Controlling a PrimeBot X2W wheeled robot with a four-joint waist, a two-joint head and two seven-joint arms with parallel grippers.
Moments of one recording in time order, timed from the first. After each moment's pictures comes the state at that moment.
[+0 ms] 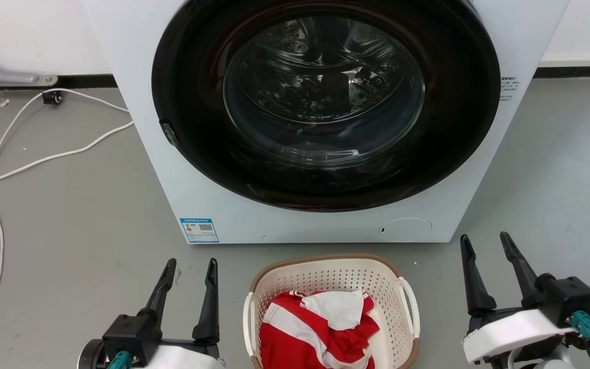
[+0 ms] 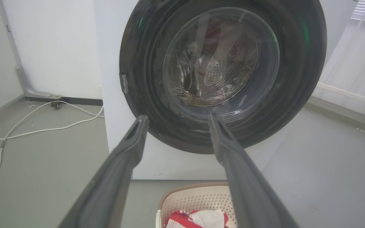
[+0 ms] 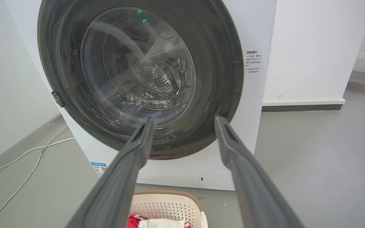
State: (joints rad) left arm 0.08 0.14 -0.22 -0.04 -0.30 0.05 -0.20; right arm -0.02 -0.05 0.02 0.11 0.15 0.13 -0.20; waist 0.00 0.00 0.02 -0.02
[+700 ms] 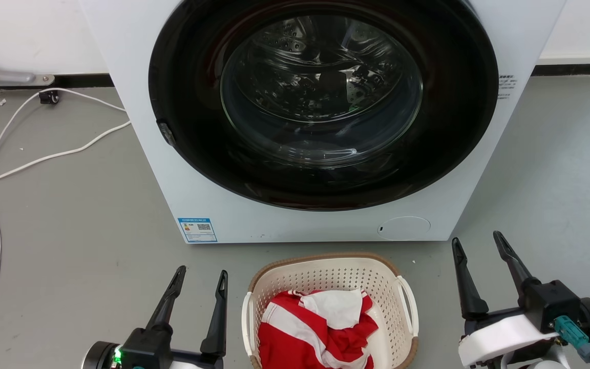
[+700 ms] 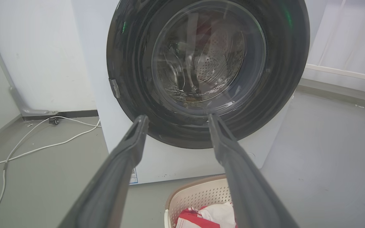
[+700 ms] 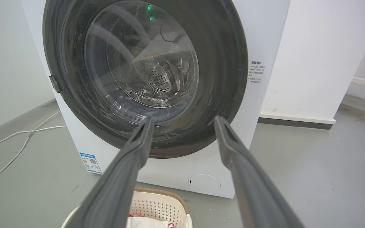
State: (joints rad) left arm 0.12 0.09 -0.17 -0.03 -0.12 -0.04 -0.24; right arm -0.02 -0.05 0.04 0.13 0.02 0.13 -0.24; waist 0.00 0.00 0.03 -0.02
